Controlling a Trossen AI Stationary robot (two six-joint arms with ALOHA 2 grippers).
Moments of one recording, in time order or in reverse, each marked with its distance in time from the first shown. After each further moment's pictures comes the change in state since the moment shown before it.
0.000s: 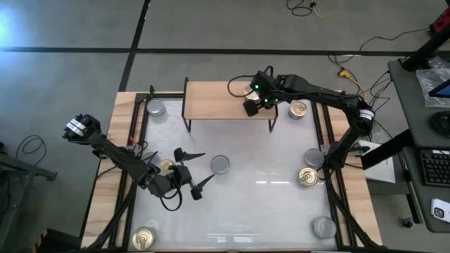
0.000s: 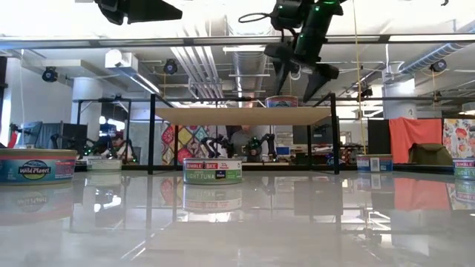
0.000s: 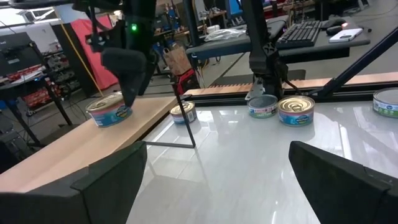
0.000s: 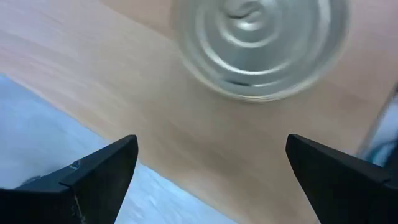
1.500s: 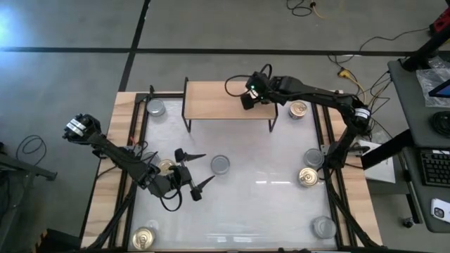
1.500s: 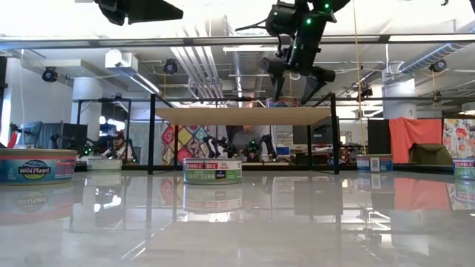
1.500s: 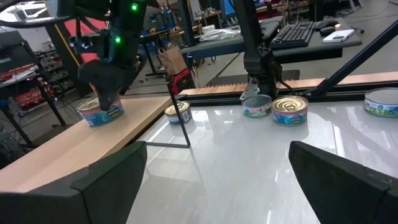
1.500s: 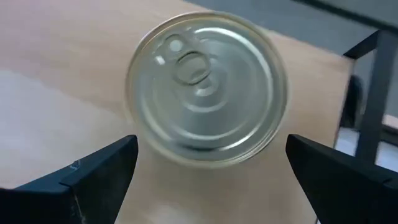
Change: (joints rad) left arm -0.002 0.000 0.000 -0.004 0.020 -0.010; right arm -0.005 0.042 -0.021 0.115 0.269 0.031
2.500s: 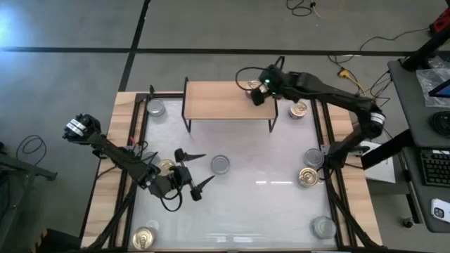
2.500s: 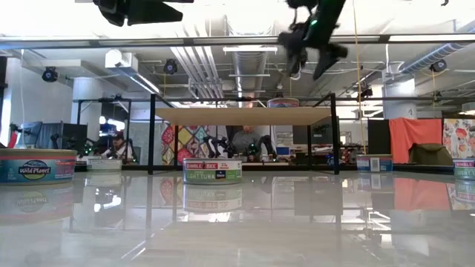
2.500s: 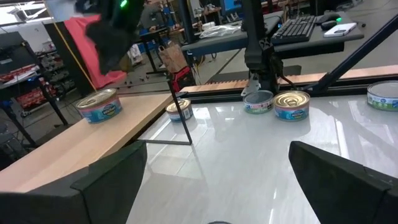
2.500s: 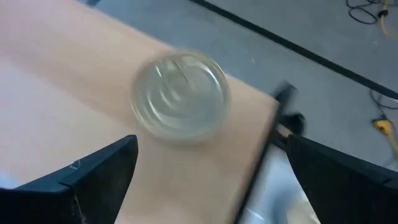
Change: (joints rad) left arm 0.000 0.000 0.000 -0.023 -0.002 0.000; right arm -0.004 -0.187 -0.002 -0.082 0.046 -0.188
